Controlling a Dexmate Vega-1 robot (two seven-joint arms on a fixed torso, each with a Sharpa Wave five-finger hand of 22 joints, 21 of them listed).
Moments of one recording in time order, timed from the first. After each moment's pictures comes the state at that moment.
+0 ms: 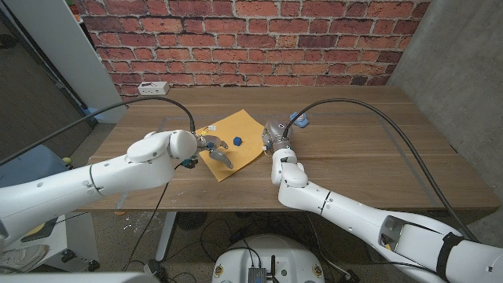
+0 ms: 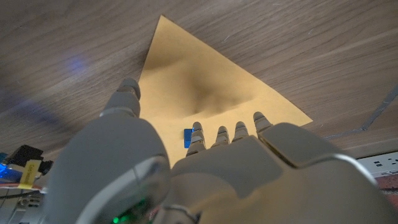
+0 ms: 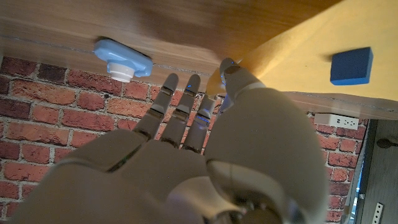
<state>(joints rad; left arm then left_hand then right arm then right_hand) 0.52 1.09 0.96 -2.34 0.41 1.02 -0.54 0.72 -0.05 0.33 -0.11 0.24 0.02 0.01 0.20 0.21 -0.17 0.16 0.21 0.20 -0.17 0.21 0.18 0.18 -0.18 0.20 0.21 0.21 -0.62 -0.30 -1.06 -1.54 -0.65 -0.85 -0.34 1.11 0.07 0.42 -0.16 0.22 1.11 -0.02 0.39 0.23 0.76 -0.11 0.39 0.26 0.60 -0.06 0.26 0.41 0.34 0.06 0.57 0.17</state>
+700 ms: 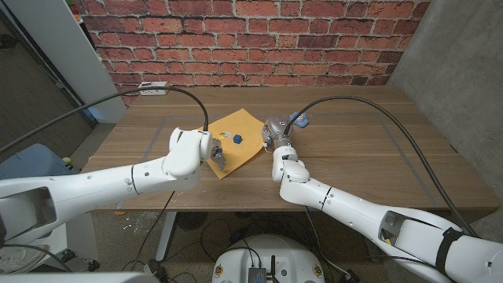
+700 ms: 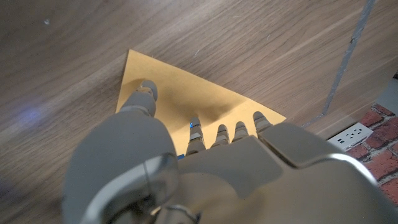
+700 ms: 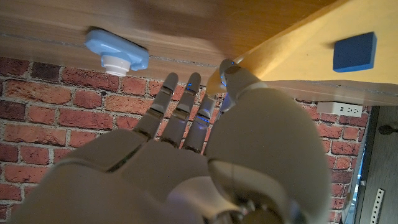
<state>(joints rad) 0.37 0.93 1.25 -2.20 1.01 1.13 -0.99 0.80 0.06 0.38 -0.13 0.20 0.10 -0.02 0.25 0.22 -0.17 0.13 0.23 0.20 -0.17 0.21 0.19 0.18 -0.18 0.20 0.22 0.20 -0.60 -0.31 -1.05 -1.52 -0.58 -0.79 -0.42 1.09 0.06 0.47 -0.16 0.22 1.12 -0.02 0.39 0.23 0.77 -0.11 0.41 0.27 0.63 -0.06 0.25 0.42 0.35 0.07 0.57 0.17</state>
